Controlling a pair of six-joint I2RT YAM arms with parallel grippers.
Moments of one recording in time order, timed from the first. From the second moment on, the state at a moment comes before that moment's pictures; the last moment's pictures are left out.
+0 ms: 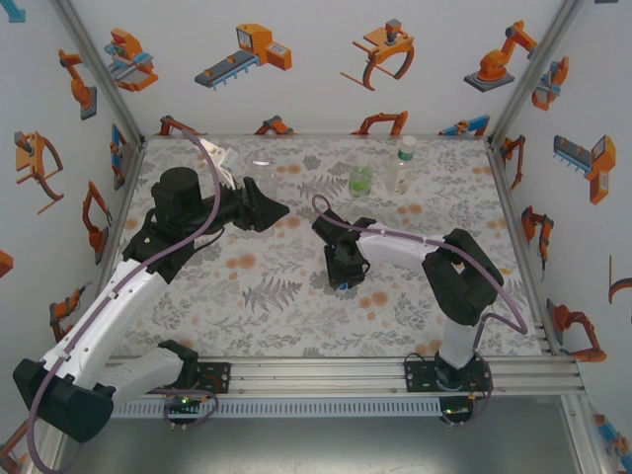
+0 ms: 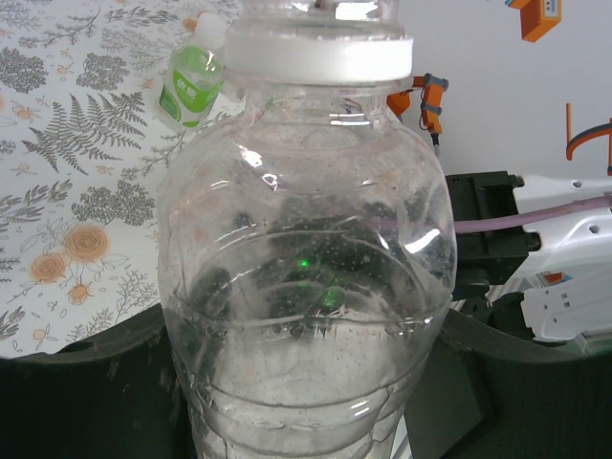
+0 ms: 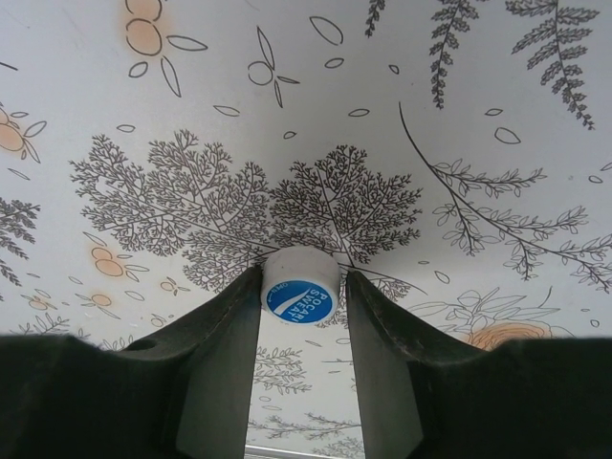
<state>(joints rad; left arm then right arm) -0.51 1.04 1.05 -0.22 0.42 -0.39 0.80 1.82 1.16 -0.70 0.04 0.61</state>
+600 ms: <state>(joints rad) -0.50 1.04 1.05 -0.22 0.42 -0.39 0.80 1.82 1.16 -0.70 0.05 0.61</state>
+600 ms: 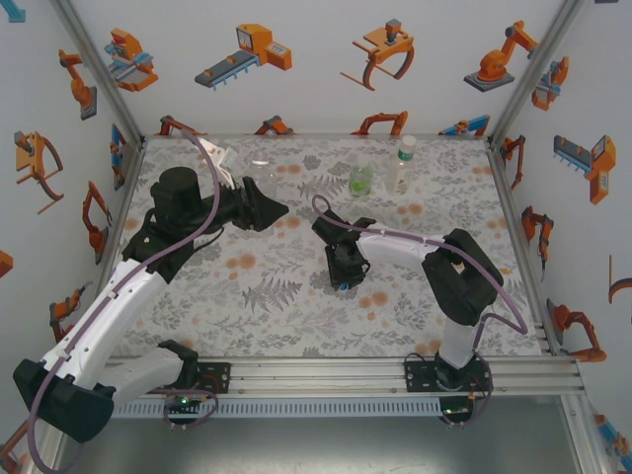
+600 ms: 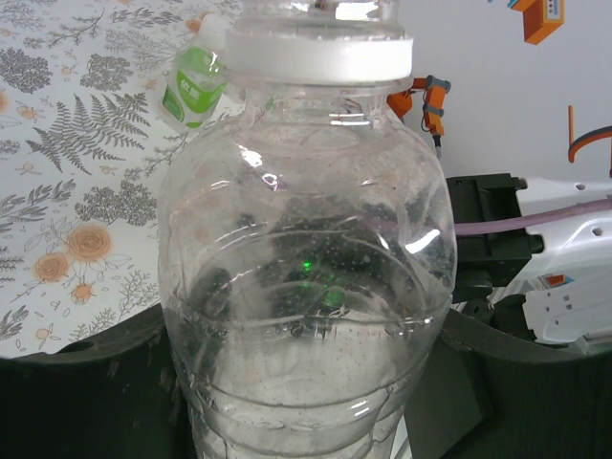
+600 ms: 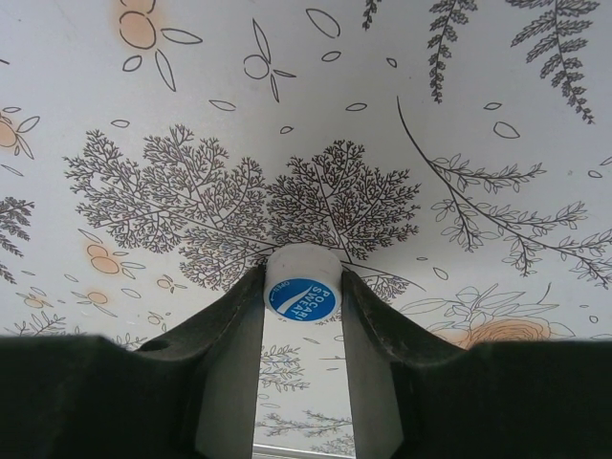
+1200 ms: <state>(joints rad) -0.50 1.04 1.05 -0.29 0.51 -0.18 0.80 1.66 1.22 -0.70 0.03 0.46</state>
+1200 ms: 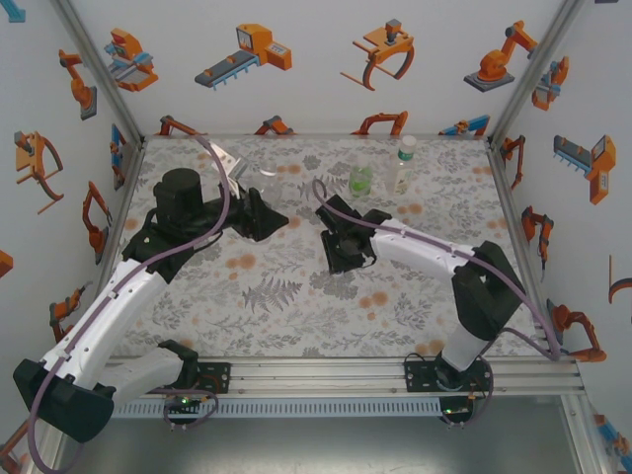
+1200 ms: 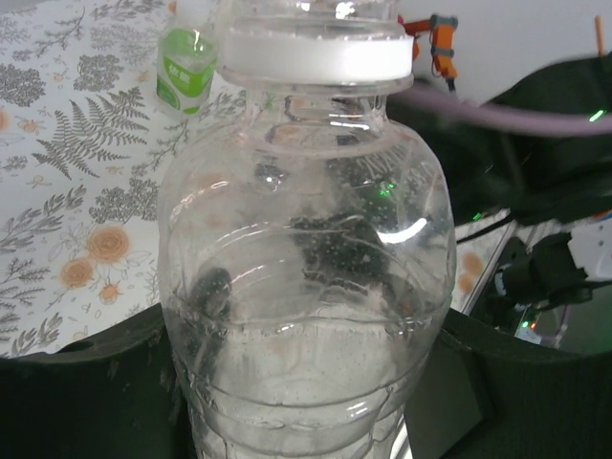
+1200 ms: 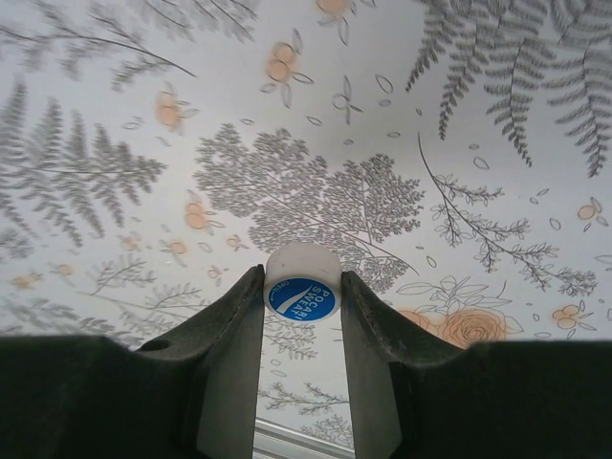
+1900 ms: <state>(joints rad) -0.57 0.99 1.13 -0.72 0.60 0.48 0.80 1.21 1.23 -0.47 -0.28 0.02</state>
